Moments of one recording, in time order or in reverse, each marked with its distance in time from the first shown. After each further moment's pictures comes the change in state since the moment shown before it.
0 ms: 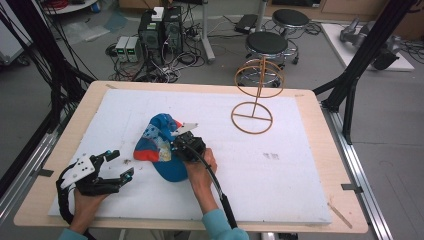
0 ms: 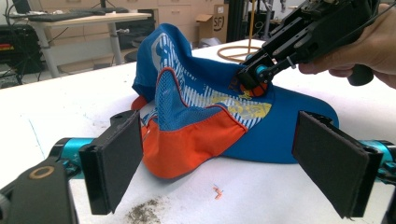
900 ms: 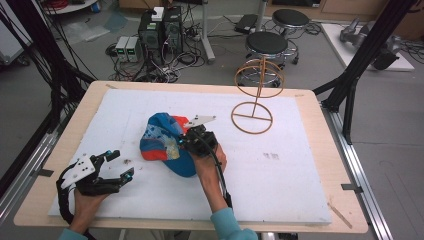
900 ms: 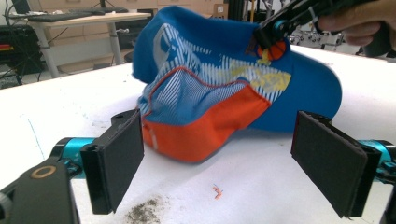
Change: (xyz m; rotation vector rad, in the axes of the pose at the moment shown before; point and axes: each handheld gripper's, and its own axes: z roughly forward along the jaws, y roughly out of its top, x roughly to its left) left arm 0.000 0.000 0.000 0.001 0.000 0.005; right arm -0.020 0.008 -0.043 -0.100 0.045 0.068
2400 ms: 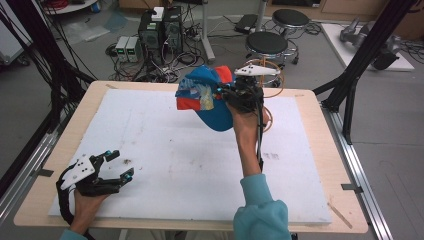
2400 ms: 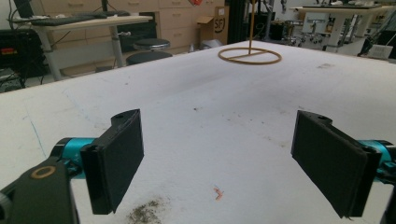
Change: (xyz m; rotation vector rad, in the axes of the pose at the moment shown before) left arm -0.001 -0.001 -0.001 -0.009 0.006 0.013; right arm -0.082 0.076 -0.118 -0.267 -0.127 0.083
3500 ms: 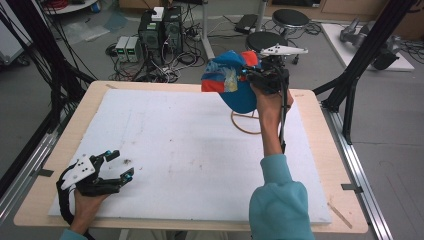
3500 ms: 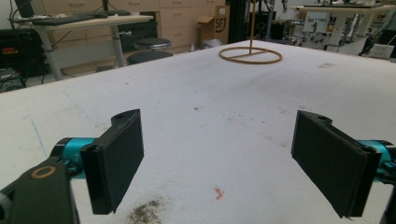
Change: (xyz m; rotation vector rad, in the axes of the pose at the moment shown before) left arm 0.000 0.000 0.000 -0.001 0.003 -0.003; right arm -0.056 0.031 -0.024 -0.008 -0.112 -0.021
